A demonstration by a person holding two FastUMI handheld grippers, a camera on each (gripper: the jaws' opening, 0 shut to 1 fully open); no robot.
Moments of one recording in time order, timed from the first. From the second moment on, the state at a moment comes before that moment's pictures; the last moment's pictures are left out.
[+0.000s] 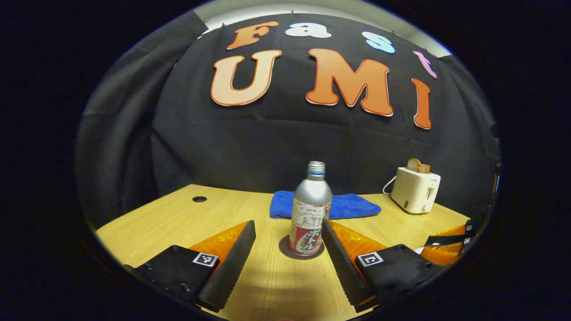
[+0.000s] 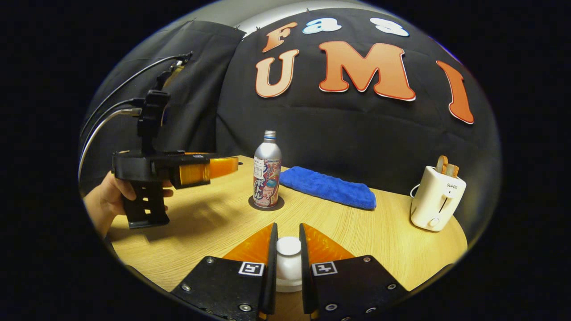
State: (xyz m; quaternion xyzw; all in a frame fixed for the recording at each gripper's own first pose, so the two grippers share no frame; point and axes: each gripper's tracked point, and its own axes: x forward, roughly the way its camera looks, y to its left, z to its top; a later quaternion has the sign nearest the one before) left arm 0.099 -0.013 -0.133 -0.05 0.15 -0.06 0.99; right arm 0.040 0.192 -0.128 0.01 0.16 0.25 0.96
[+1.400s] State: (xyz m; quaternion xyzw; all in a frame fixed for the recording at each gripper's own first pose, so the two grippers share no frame) left arm 0.009 0.000 -0.026 -0.05 0.04 -0.03 1.00; right arm 0.024 0.137 -0.015 0.04 0.03 0.17 0.98
